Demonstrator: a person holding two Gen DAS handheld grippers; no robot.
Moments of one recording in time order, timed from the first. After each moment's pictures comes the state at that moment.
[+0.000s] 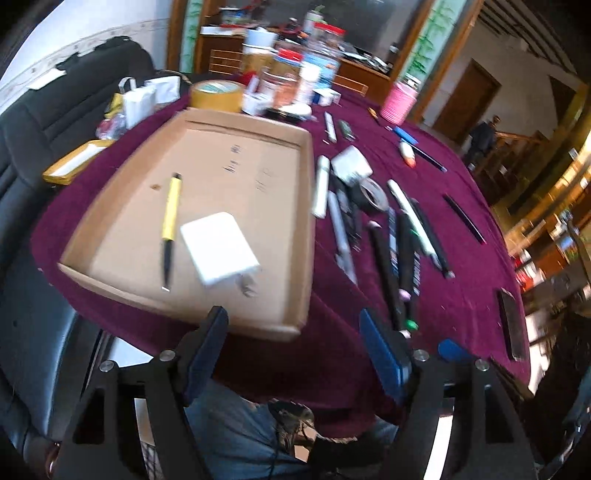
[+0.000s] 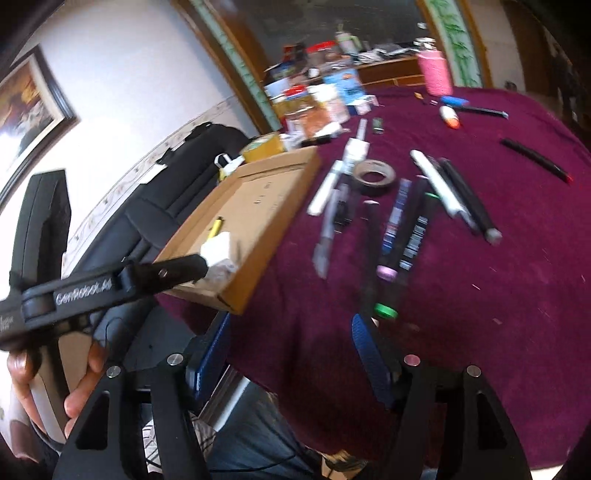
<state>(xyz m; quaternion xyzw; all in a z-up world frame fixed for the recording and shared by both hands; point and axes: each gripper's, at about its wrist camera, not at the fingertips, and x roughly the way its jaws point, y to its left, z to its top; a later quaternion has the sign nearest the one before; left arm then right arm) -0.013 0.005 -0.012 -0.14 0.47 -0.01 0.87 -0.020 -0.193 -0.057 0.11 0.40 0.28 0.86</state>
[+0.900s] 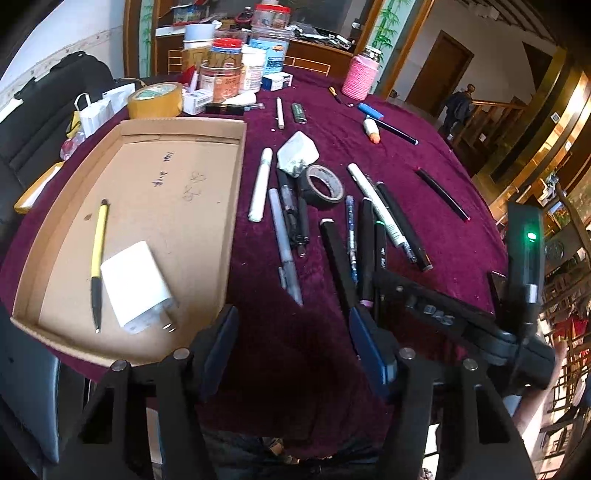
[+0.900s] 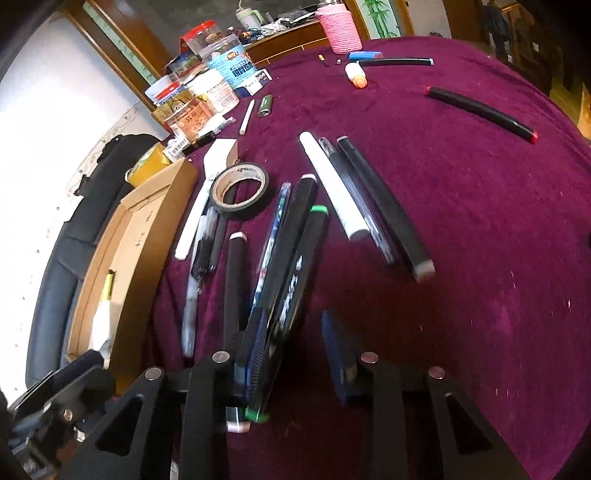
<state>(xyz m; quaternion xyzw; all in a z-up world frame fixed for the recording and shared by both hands) 0.030 -0.042 -0.016 -0.10 0.48 -0.06 0.87 0.089 -0.229 -0.091 0.15 0.49 0.14 0.85</state>
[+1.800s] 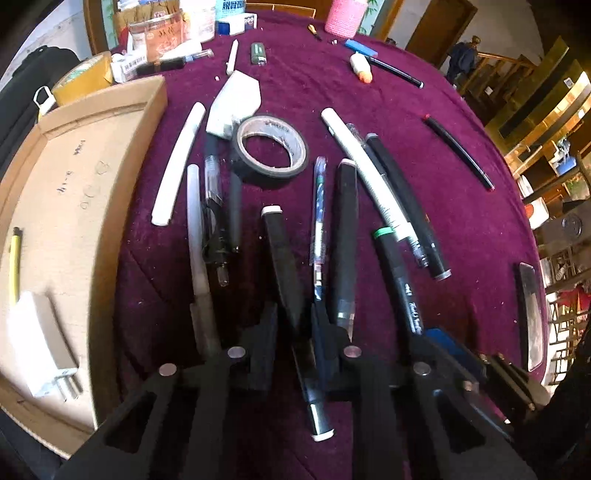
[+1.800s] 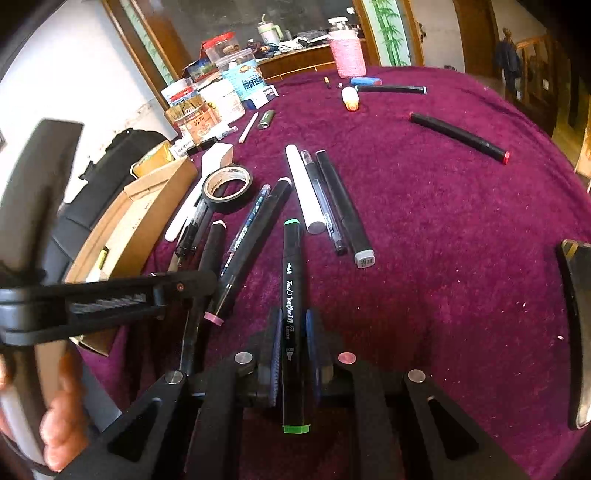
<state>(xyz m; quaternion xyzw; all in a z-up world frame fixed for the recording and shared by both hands) 0.110 -0.103 -0.071 -0.07 0.57 -0.07 0.81 0.055 -0.259 -0.089 0.11 0.45 0.15 0.87</state>
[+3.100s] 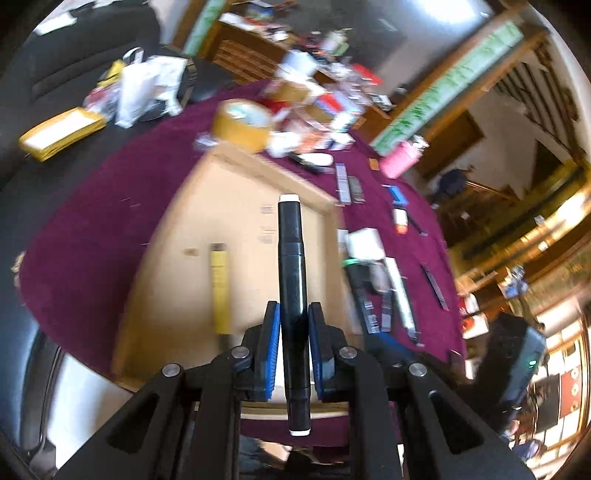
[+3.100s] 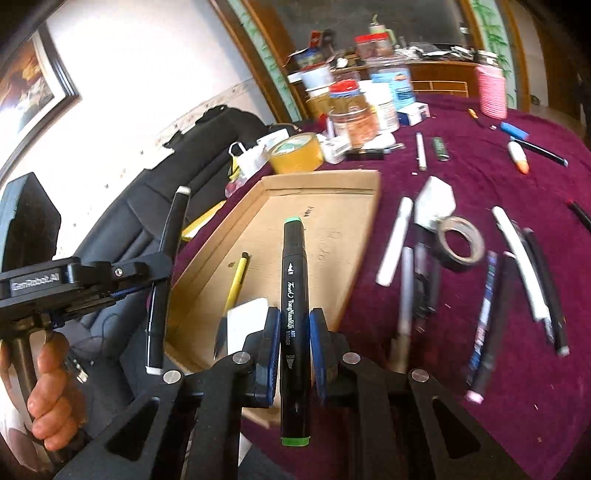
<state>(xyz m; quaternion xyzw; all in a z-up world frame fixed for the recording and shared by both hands) 0.035 0.152 0.008 -0.28 0.44 -0.05 0.85 0.064 -0.077 -0.029 0.06 0.42 0.31 0.85</state>
